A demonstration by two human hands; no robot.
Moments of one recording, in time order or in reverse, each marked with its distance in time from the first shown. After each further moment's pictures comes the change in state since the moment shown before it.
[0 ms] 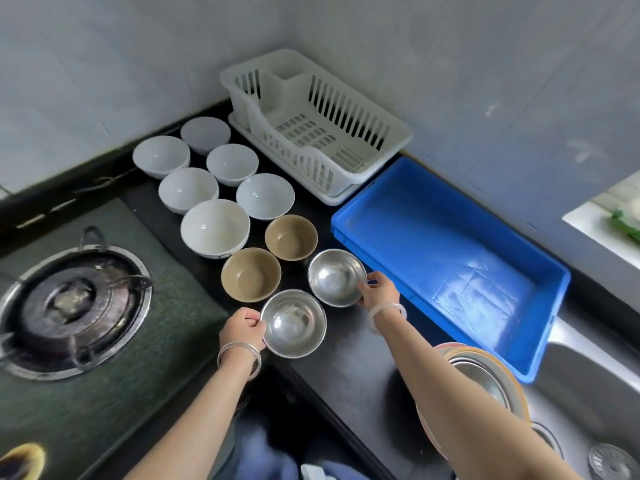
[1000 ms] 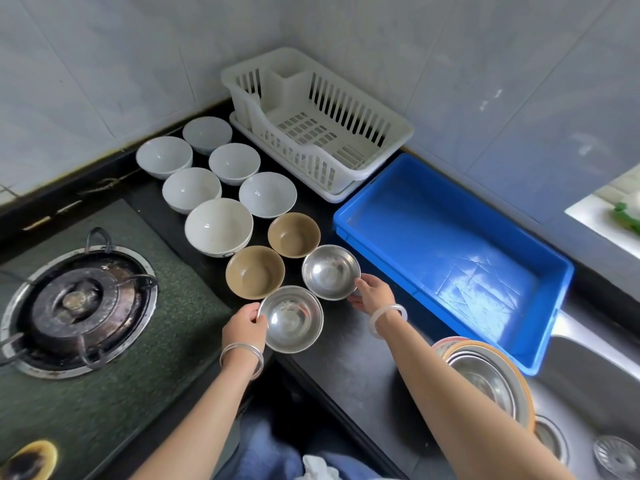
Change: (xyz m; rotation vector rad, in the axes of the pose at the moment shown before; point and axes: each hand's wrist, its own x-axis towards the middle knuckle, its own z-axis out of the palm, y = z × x) left_hand -0.007 -0.001 -0.005 0.201 0.040 0.175; right_hand -0.020 0.000 0.008 0.135 -0.142 0.042
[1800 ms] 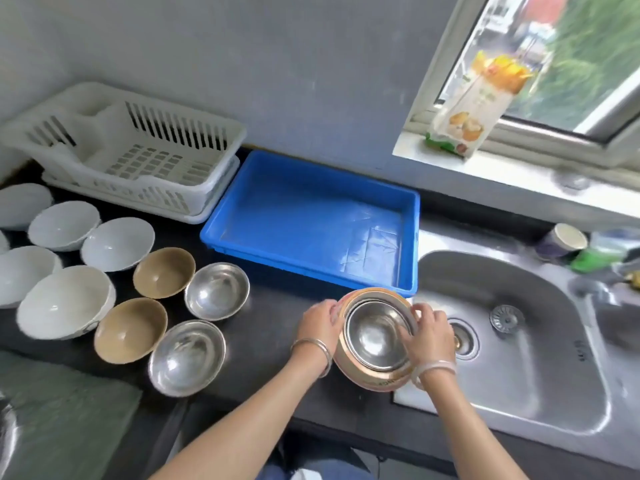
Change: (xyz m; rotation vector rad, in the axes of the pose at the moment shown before) left_hand -0.126 0.102 0.164 0.391 -0.610 0.642; right_hand -0.123 0.125 -0.193 -0.512 0.706 0.007
